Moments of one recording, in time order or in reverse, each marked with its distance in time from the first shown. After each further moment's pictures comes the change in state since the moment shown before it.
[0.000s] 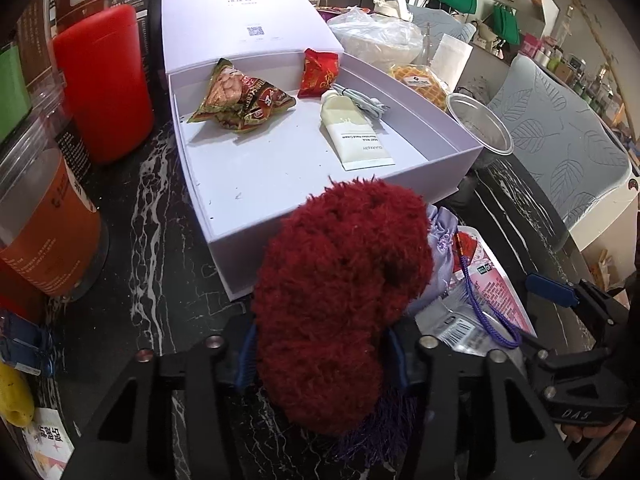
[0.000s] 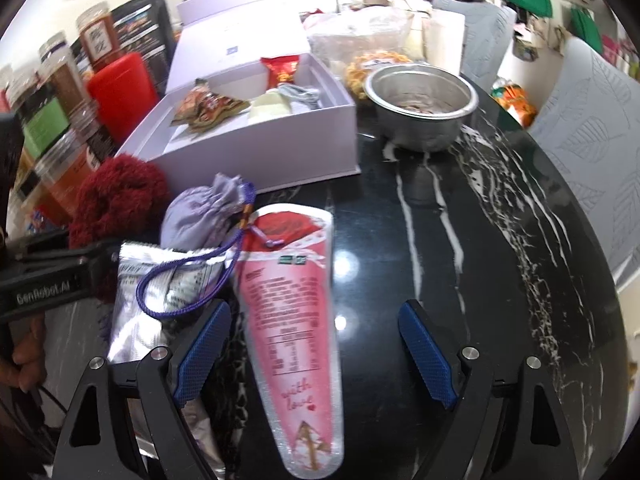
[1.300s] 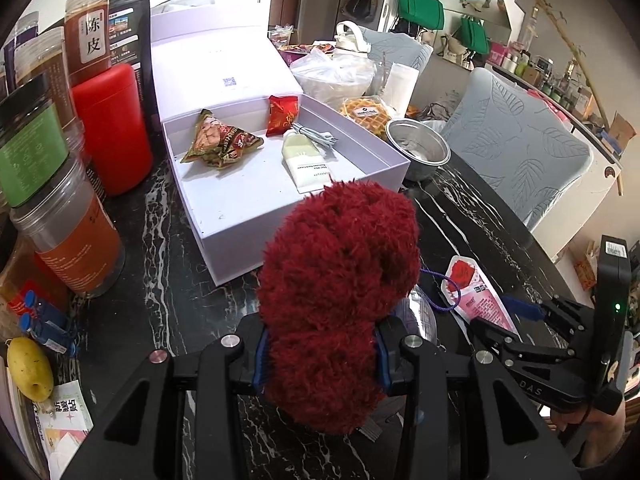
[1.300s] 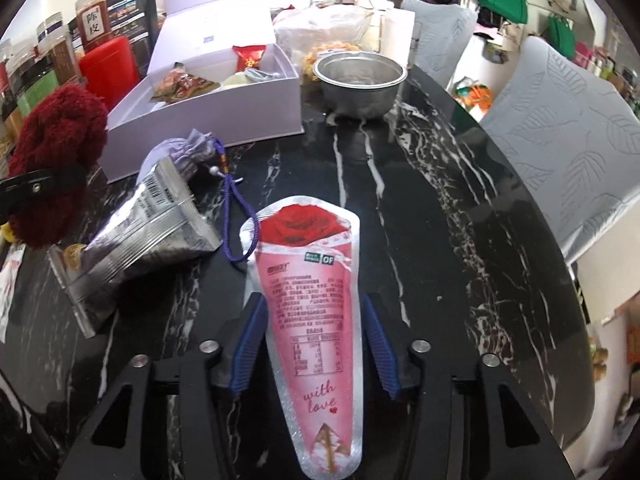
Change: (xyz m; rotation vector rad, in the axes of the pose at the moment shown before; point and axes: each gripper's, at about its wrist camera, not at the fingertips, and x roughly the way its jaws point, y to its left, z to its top) left arm -0.062 -0.026 -0.018 0.067 -0.103 -0.043; right arm -0.035 -0.014 -0.046 0.009 0.013 -0.149
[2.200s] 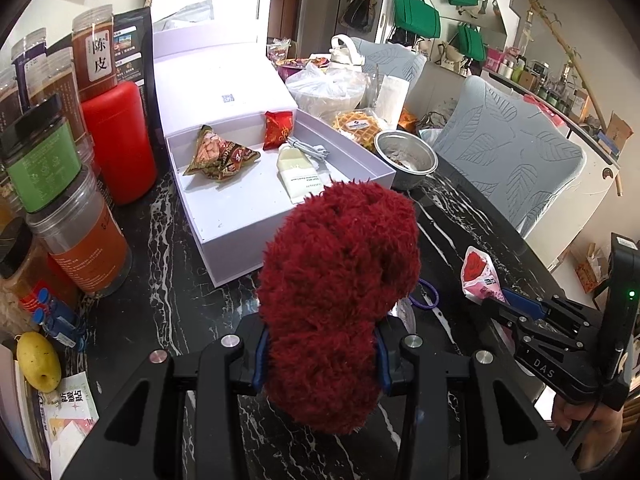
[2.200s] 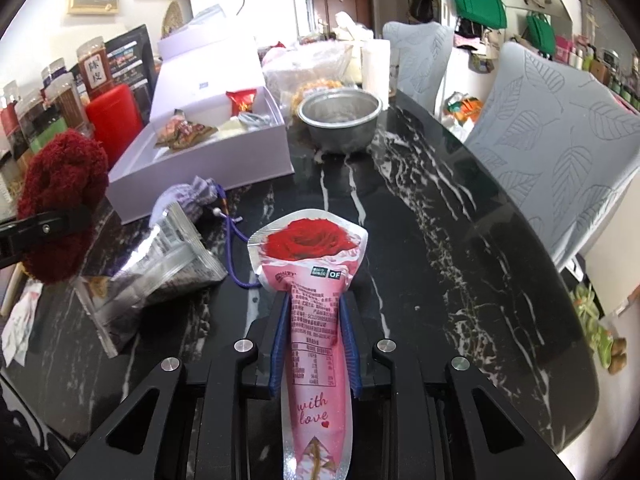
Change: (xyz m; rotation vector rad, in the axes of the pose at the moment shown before) left arm -0.020 -0.012 -0.004 0.009 -0.042 0.010; right arm -0.031 -0.014 -0.003 0.074 -0.128 0.044
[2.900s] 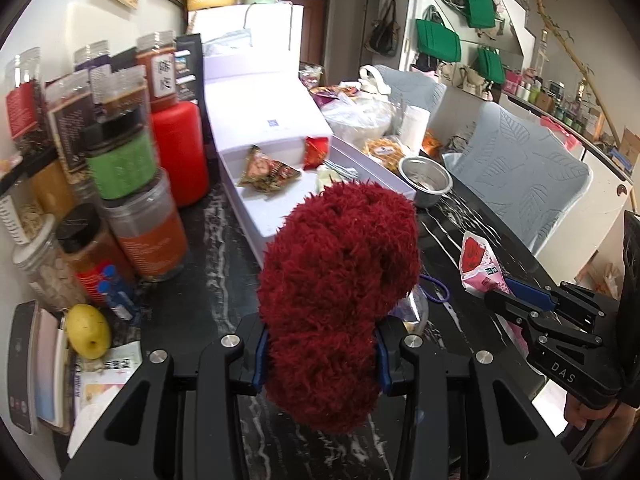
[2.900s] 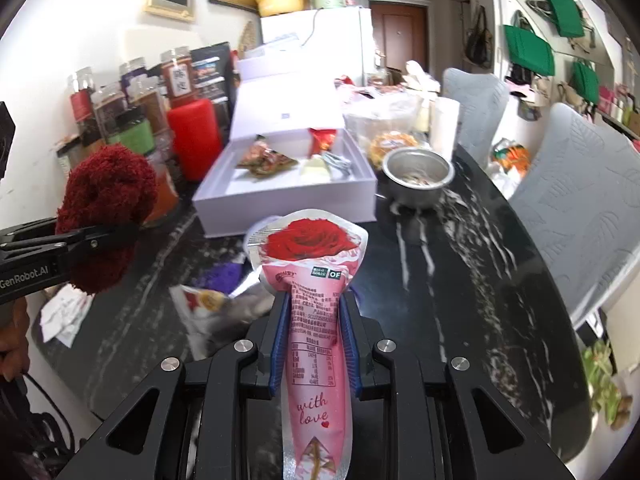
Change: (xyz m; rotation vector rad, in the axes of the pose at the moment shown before) left arm -0.057 0.011 -0.022 -0.039 -0.092 0.097; right arm -0.040 0.051 0.012 -0.146 -0.102 0.148
